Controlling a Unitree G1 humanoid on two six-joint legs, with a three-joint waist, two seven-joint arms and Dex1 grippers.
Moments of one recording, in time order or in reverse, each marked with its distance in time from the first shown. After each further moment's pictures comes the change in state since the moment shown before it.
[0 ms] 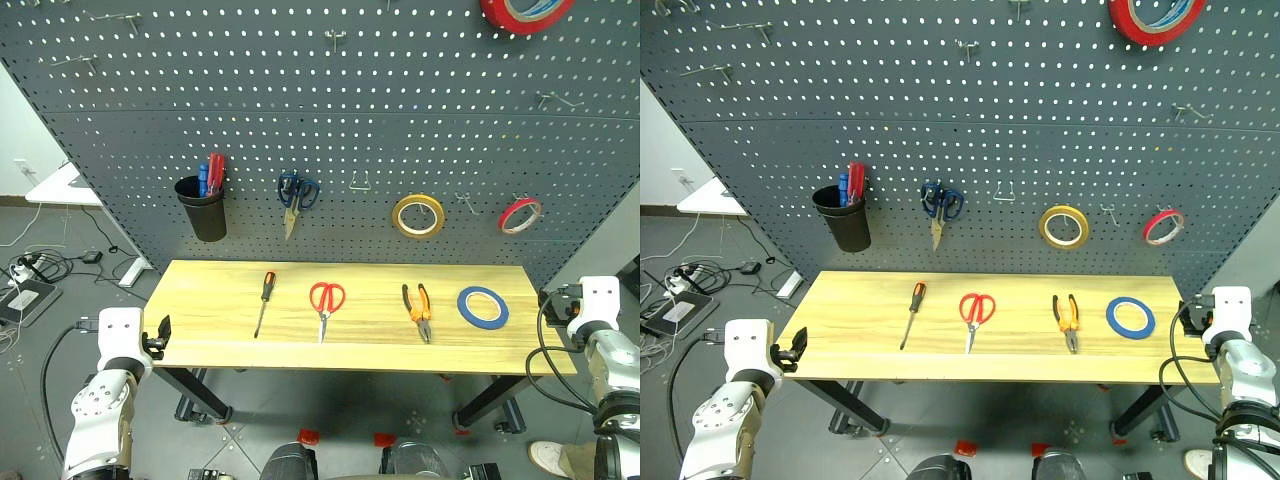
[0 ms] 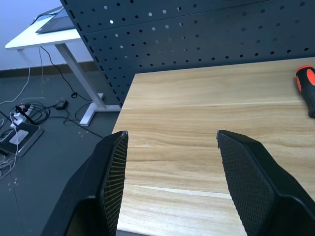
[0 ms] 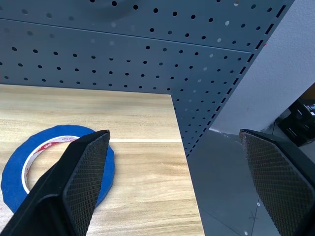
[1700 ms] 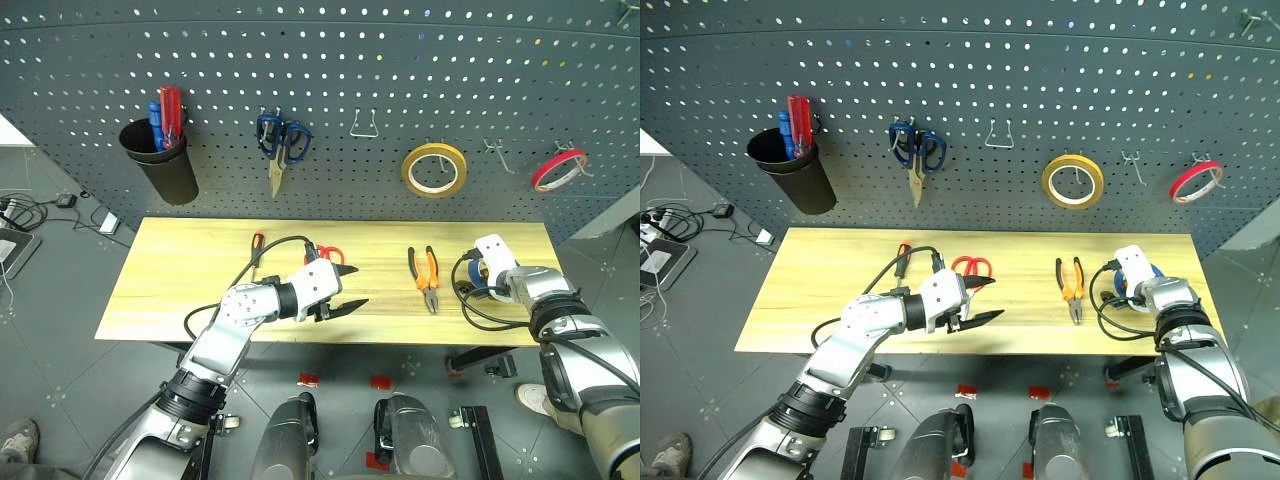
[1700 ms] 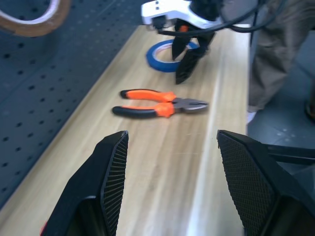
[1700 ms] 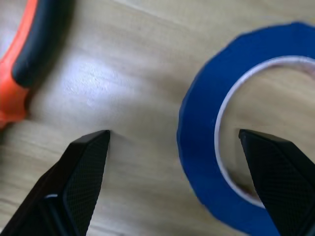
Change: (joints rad) left arm -0.414 -0.032 -0.700 -0.259 0.084 -0.056 -0.608; right arm -0.546 0.122 0.390 0.261 -0.199 0.596 0.176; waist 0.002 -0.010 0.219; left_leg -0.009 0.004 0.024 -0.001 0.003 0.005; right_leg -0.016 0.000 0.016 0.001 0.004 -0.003
